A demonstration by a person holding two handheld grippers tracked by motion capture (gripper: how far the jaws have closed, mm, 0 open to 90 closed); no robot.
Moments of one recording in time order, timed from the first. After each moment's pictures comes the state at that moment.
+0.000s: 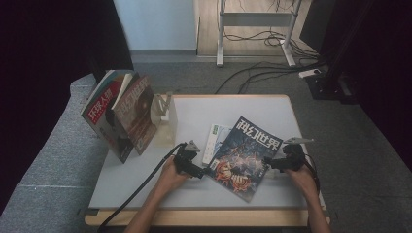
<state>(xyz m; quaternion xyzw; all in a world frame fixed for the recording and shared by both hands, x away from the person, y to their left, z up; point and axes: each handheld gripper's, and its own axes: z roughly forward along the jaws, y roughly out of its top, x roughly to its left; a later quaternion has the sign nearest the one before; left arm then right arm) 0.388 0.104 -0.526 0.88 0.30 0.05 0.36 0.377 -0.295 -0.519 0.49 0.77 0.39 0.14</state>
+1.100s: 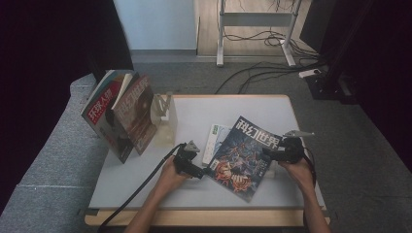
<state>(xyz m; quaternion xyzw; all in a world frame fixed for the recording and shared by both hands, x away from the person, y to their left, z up) 0.387 0.105 -0.527 0.88 0.29 0.05 0.37 0.391 -0.289 -0.499 0.47 0.76 0.42 0.15</state>
